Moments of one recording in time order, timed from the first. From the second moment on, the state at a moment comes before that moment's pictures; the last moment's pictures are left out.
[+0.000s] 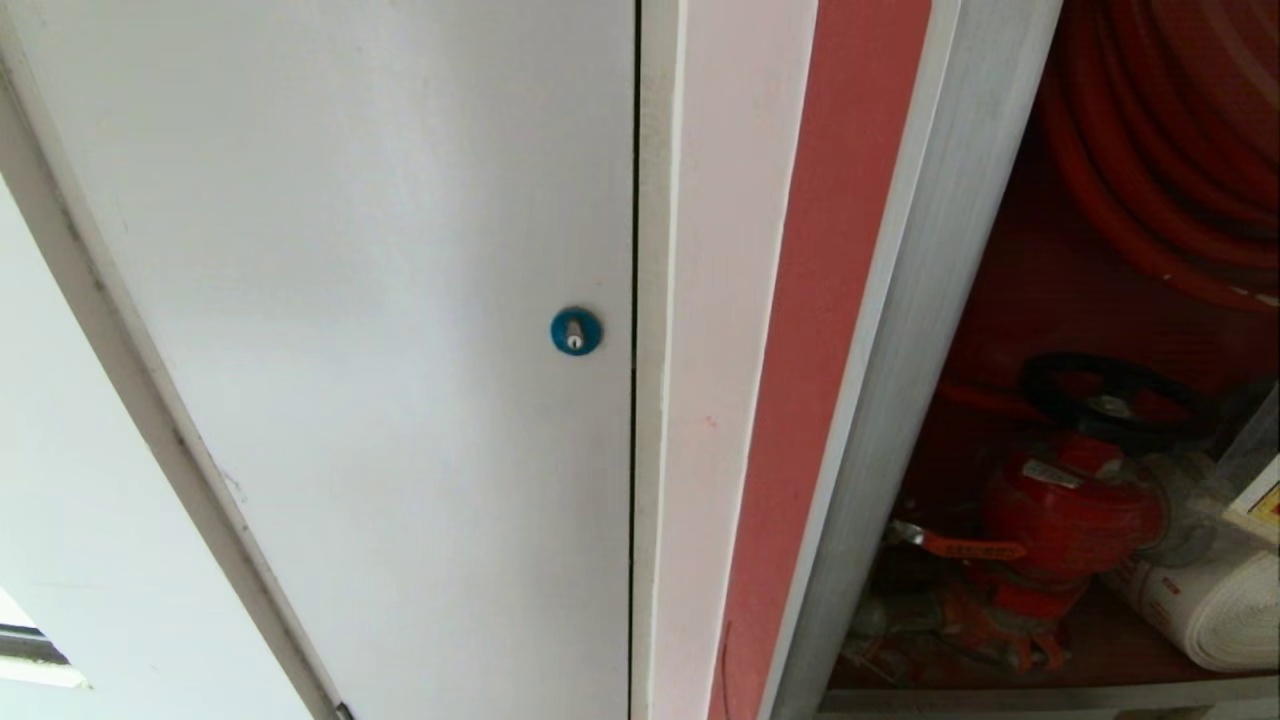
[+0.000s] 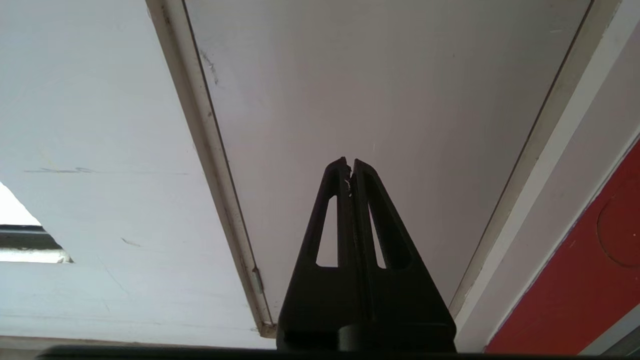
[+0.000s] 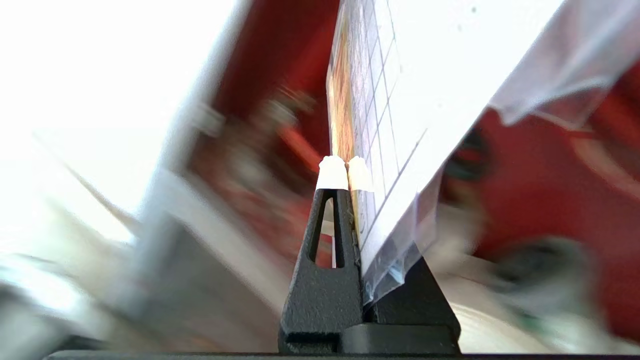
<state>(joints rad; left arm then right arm) 0.01 0.00 0.00 0.00 -0.01 0.01 0.31 0.56 -0.93 0.53 0.11 -0.50</state>
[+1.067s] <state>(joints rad) 0.01 0.00 0.00 0.00 -0.01 0.01 0.41 0.95 -1.13 0.58 0.86 -0.17</state>
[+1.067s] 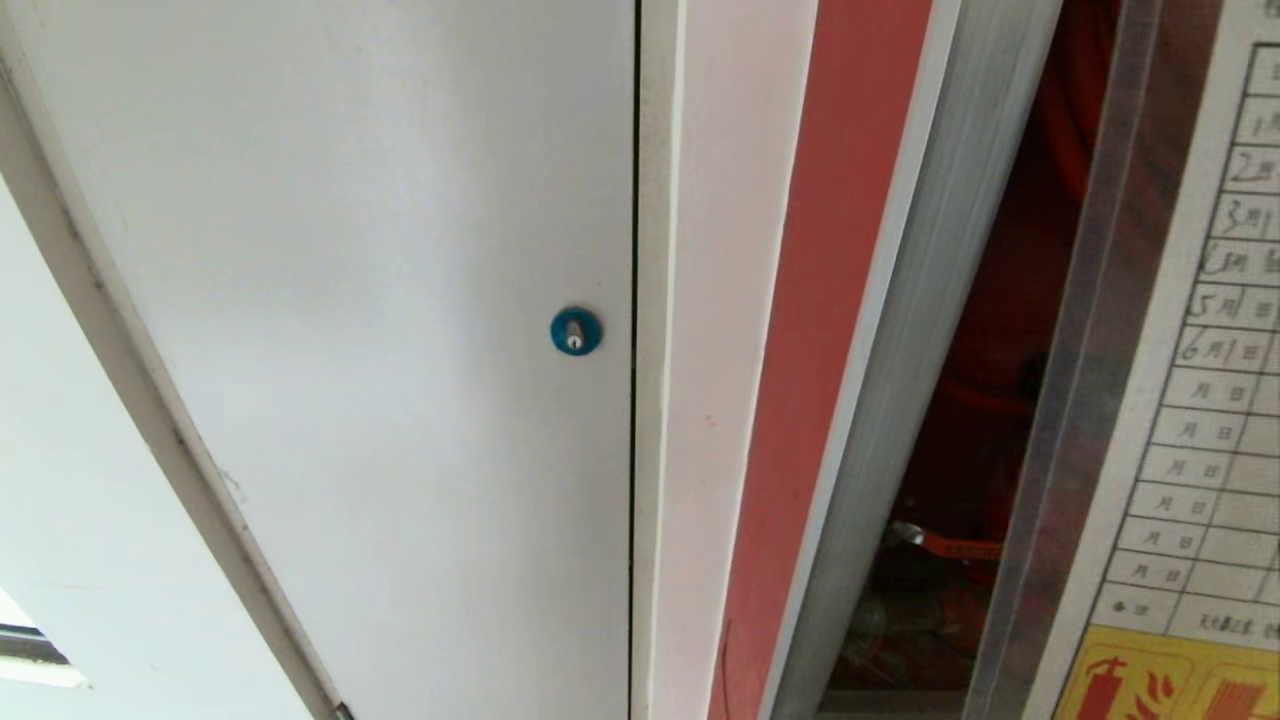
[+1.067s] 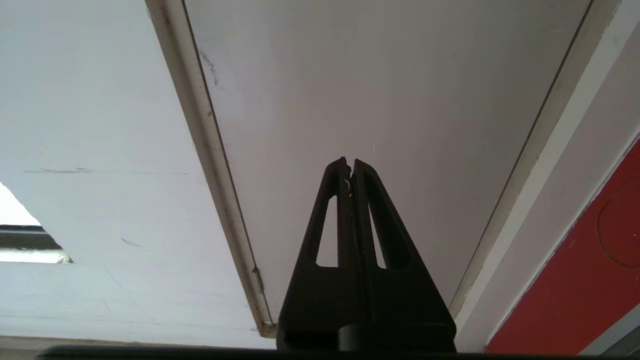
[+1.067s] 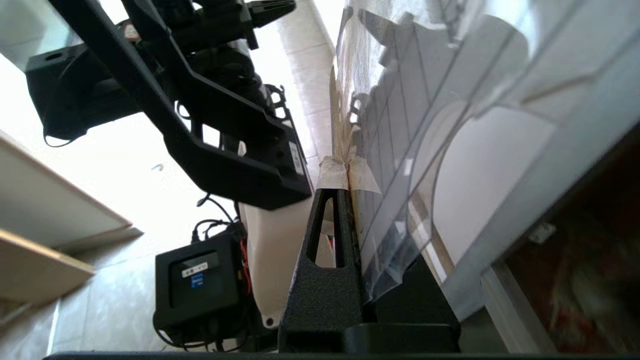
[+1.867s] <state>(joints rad) 0.01 0.00 0.00 0.00 -0.01 0.01 0.57 1.21 -1.13 0.34 0.85 -0.14</state>
